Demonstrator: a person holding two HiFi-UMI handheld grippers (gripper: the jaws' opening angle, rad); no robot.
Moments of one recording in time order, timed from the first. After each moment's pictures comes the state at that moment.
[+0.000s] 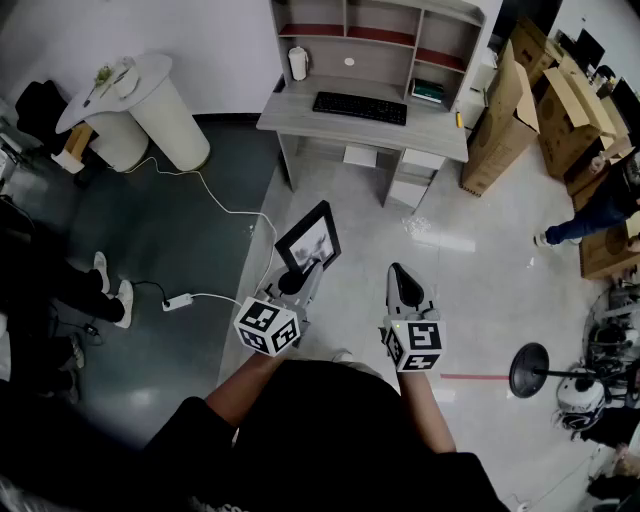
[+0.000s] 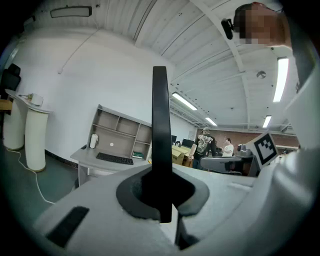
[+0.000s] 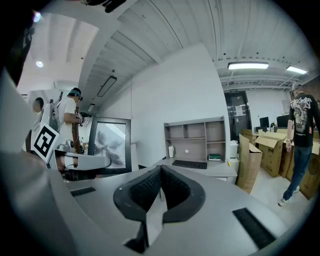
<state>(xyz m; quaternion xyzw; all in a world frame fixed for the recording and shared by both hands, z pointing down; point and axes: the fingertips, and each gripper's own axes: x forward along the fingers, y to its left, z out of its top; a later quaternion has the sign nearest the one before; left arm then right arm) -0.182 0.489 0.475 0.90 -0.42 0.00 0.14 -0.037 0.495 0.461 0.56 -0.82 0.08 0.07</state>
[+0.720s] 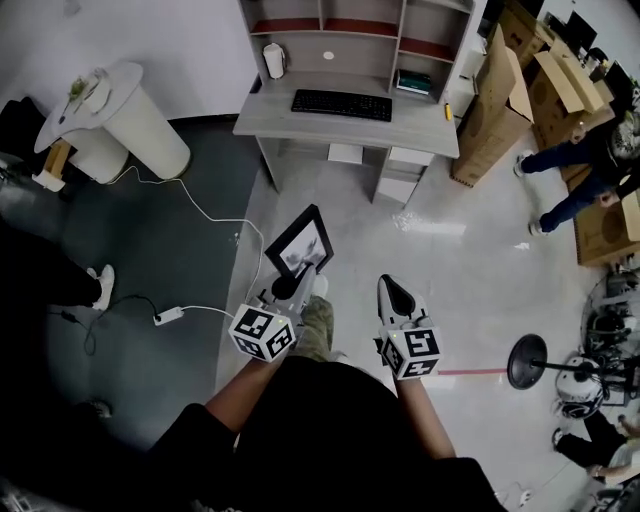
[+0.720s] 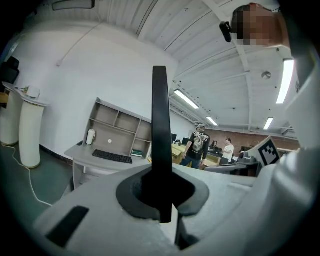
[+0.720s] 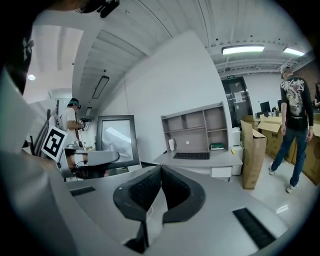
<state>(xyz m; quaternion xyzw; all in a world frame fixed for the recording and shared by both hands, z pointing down) -0.156 0.423 0.497 0.89 -0.41 0.00 0.17 -0.013 0.449 0.504 0.54 -0.83 0.15 0.07</state>
